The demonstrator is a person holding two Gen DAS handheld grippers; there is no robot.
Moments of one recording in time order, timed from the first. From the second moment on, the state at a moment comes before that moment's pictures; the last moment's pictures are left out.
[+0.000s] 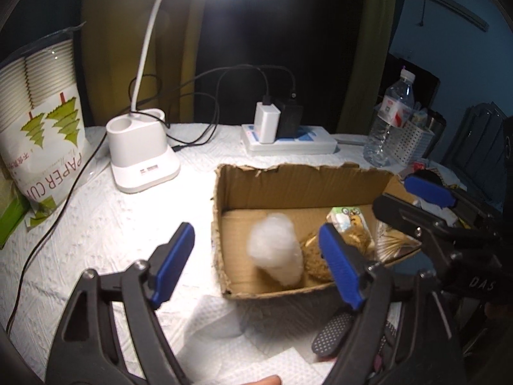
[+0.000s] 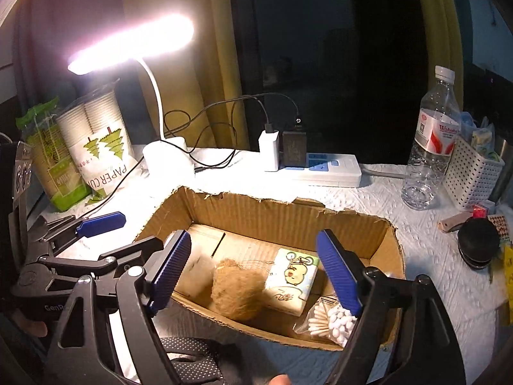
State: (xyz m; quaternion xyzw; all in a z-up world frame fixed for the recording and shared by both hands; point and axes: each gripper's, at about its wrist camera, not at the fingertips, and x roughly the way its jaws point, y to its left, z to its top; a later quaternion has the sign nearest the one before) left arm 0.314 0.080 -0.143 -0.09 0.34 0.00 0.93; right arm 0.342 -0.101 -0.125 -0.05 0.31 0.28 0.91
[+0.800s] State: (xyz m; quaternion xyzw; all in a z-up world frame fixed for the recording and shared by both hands) left arm 0.237 0.071 -0.125 -0.10 0.32 0.01 0.94; right arm 0.264 -0.128 -0.116 -0.08 0.30 0.27 0.91
